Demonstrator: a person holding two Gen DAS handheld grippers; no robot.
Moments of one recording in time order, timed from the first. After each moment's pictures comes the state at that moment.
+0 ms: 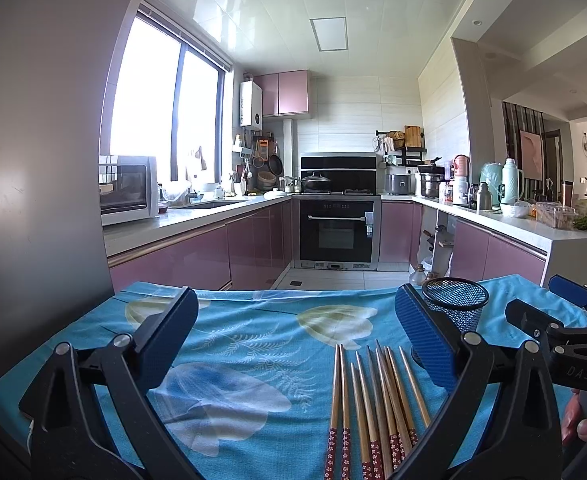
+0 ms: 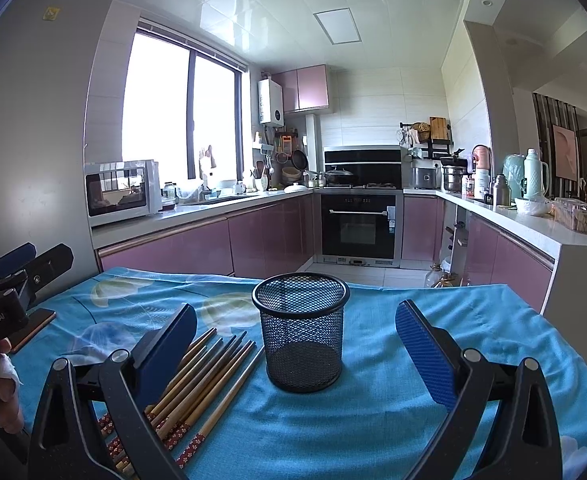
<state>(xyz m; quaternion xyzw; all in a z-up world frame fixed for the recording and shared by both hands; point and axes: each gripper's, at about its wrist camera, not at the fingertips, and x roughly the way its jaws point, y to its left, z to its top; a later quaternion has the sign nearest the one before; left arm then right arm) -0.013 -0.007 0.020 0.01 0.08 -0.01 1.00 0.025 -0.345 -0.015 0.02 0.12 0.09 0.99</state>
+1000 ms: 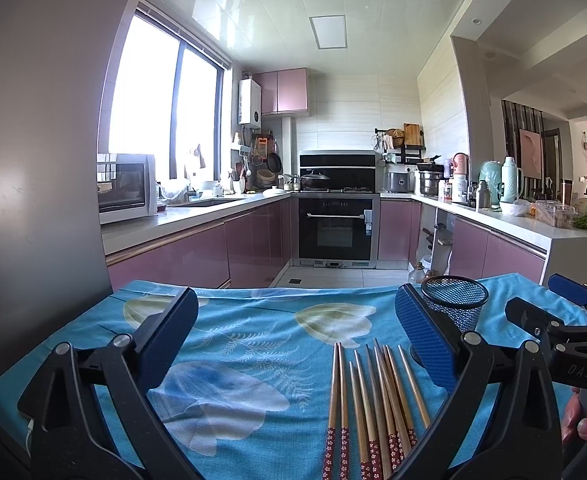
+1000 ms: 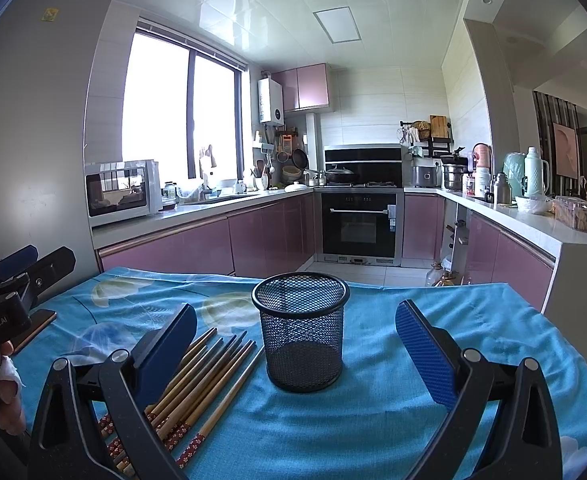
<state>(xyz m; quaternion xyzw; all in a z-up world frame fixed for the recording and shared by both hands) -0.008 -0.004 0.013 0.01 0.08 -0.01 1.00 0.026 -0.347 -0.013 0.03 0.12 0.09 0.99</state>
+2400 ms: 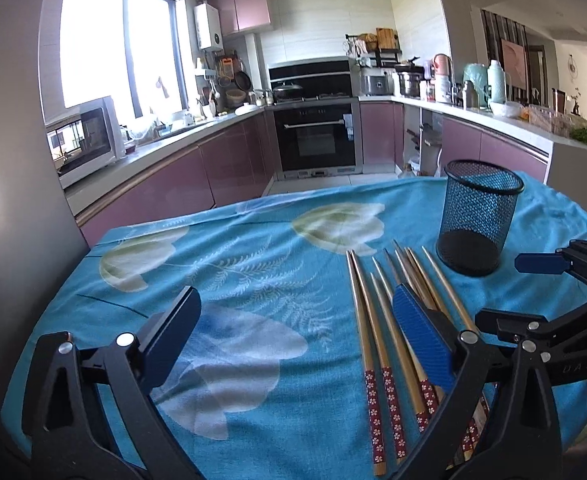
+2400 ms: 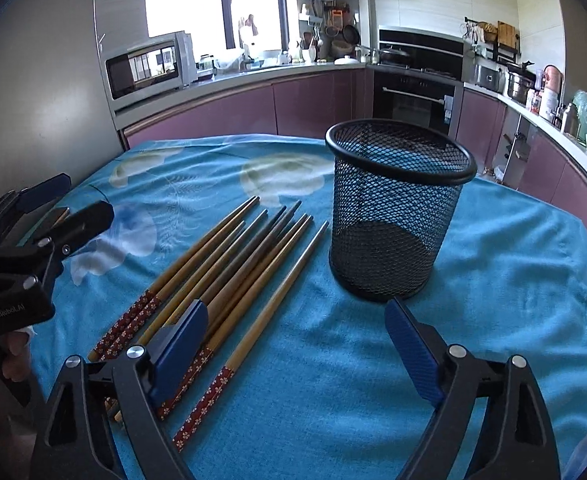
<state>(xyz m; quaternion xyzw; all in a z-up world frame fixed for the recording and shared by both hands) 0.067 0.000 -0.045 0.09 0.26 -0.05 0.96 0.095 -0.293 -0.070 -0.02 0.37 0.18 0.91</state>
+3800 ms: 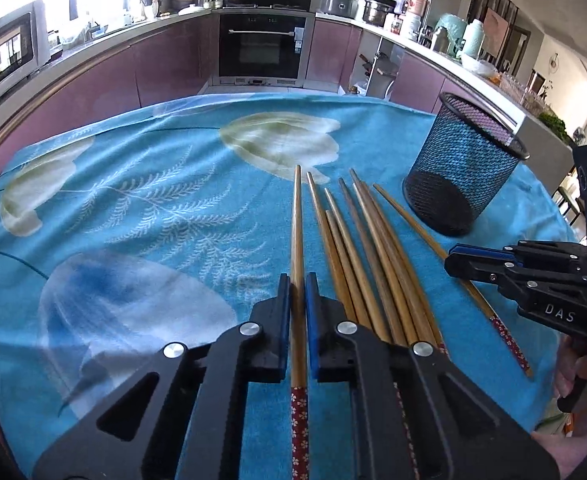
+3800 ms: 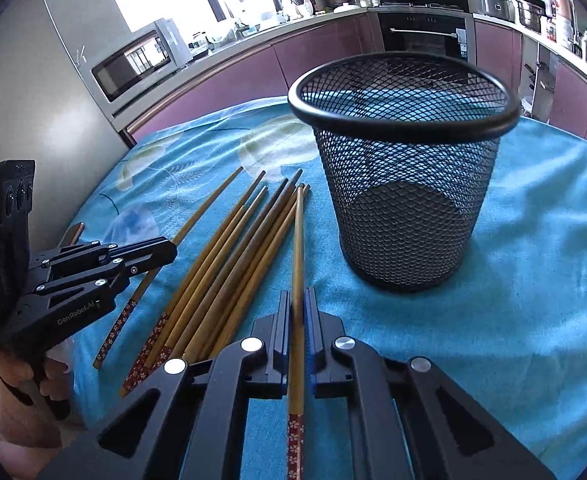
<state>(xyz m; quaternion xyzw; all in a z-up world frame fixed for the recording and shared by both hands) 0.147 -0.002 -0.088 0.00 0.43 -0.16 0.89 0.127 -0.310 -0.082 0.06 0.45 0.23 0.86</state>
